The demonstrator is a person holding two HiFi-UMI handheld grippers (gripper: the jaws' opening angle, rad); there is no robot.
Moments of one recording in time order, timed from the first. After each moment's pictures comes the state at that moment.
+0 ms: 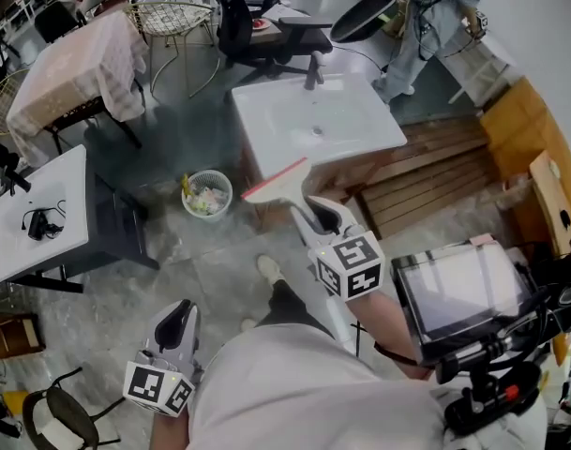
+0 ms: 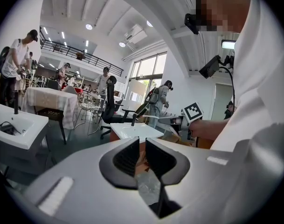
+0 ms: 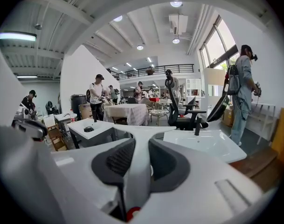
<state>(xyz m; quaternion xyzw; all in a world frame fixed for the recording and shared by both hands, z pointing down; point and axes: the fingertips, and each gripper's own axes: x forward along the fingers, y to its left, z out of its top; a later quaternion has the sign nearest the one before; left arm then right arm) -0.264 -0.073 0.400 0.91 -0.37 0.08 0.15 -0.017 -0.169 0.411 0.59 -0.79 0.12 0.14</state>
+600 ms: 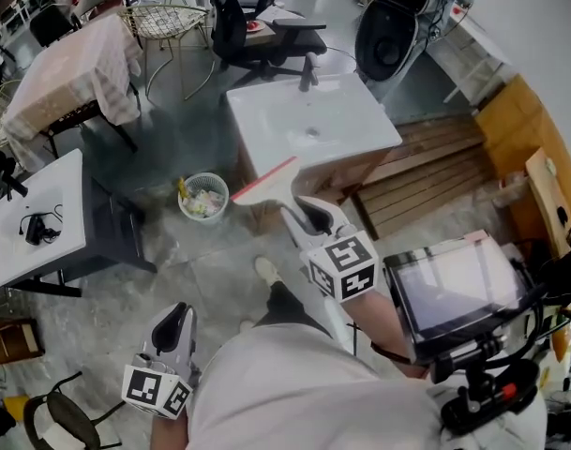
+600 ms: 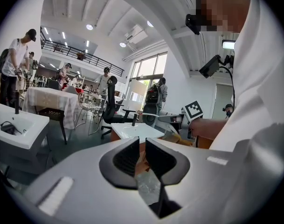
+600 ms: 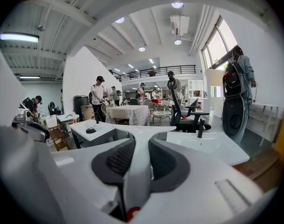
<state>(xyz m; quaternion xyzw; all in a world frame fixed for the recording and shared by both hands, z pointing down) -0.262 -0.070 0.404 0.91 -0.37 0.08 0.15 -0.024 -0.168 0.405 0.58 -0.80 0.11 0.13</state>
